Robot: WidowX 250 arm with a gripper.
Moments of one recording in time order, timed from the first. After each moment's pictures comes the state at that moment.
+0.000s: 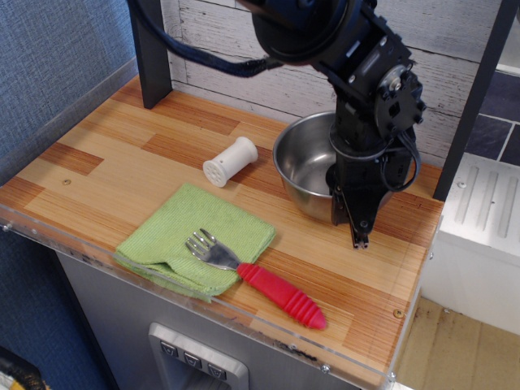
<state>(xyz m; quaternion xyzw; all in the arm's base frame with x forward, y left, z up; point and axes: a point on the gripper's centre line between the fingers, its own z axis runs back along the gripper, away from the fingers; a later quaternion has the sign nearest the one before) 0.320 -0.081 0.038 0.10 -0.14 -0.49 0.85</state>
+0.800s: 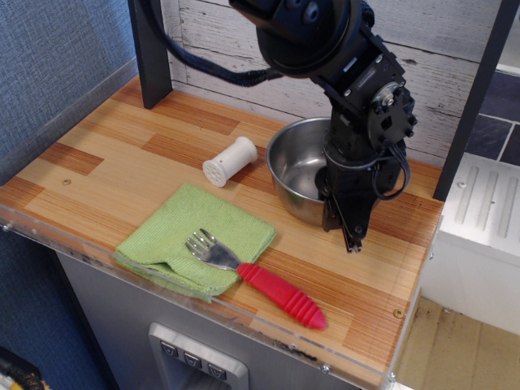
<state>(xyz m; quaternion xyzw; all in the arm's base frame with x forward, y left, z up) 0.322 -0.072 0.030 0.11 -0.13 -0.45 0.88</state>
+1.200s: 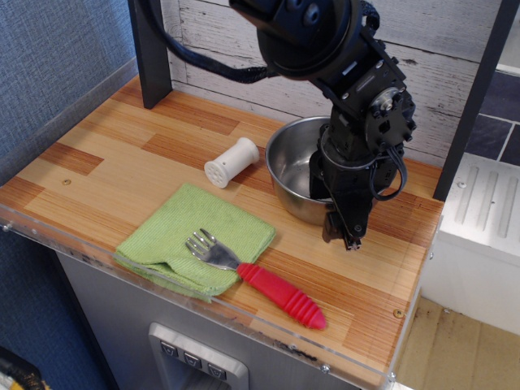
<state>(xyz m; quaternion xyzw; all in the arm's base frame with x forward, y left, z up) 0.321 -0.071 0.033 0.12 -0.13 -0.44 0.88</state>
